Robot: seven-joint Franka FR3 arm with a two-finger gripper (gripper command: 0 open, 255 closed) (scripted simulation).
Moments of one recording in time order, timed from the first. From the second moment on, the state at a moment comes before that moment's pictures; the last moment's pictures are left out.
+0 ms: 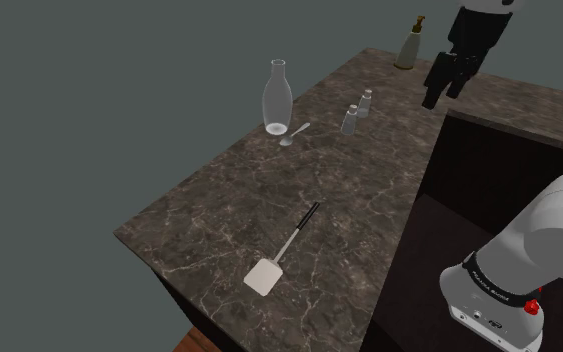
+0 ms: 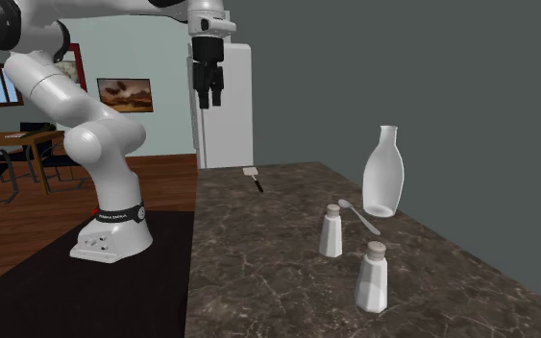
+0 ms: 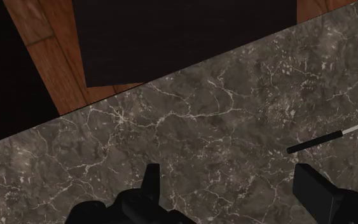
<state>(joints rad) -0.02 -0.83 -0.03 -2.40 0.00 1.56 0.06</state>
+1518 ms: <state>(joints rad) -0.05 -0.15 -0.22 -2.22 0.02 2.12 -0.17</state>
